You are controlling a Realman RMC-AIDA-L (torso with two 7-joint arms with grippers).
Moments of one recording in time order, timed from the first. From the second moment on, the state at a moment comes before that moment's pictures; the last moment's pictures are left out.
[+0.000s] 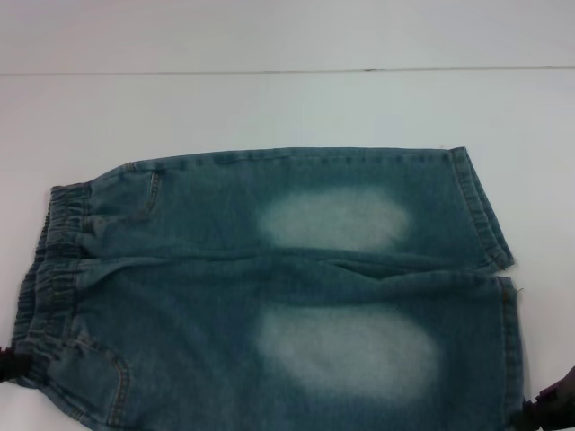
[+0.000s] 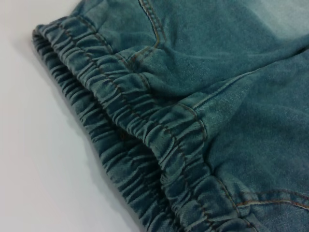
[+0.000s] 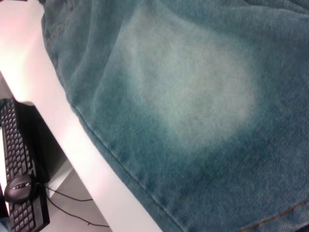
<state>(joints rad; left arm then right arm) -0.38 -2.08 0.45 1.06 2.67 1.68 -1.74 0.46 2.03 -0.80 -0.87 -2.55 -1.85 2.00</state>
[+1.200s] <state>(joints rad) -0.41 -2.08 0.42 1.13 2.39 1.74 -1.87 0.46 2.05 -0.64 -1.05 -2.28 -1.85 1.94</state>
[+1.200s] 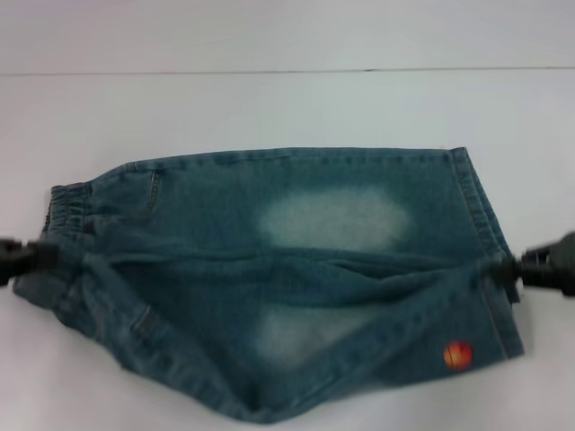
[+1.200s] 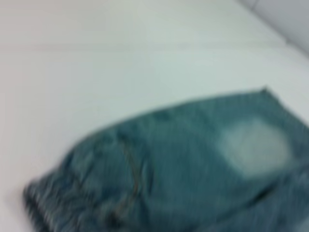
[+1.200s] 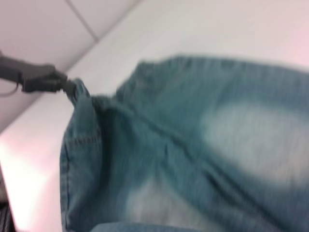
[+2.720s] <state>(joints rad) -0.48 -2.16 0.54 1.08 2.36 1.20 -1.95 0.57 2.09 -0.73 -0.86 -2.18 -1.06 1.75</state>
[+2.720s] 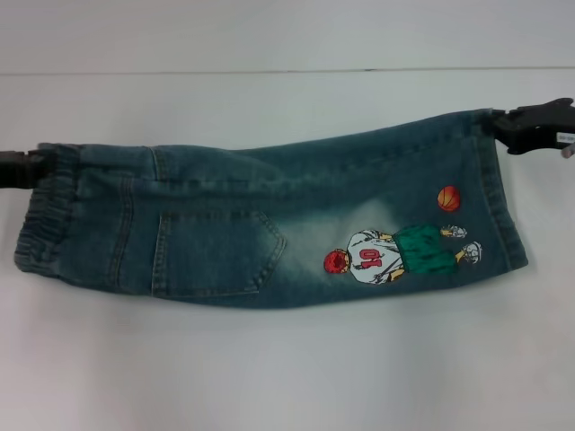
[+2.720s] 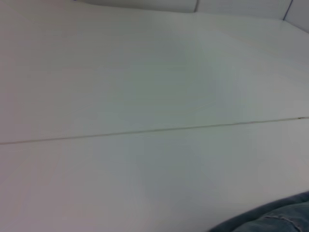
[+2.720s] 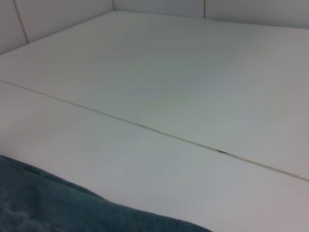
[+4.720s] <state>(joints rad) -0.23 -2.15 0.30 0.83 1.93 1.50 -1.32 0.33 2.09 -0.57 -0.48 -1.75 -1.55 0.90</state>
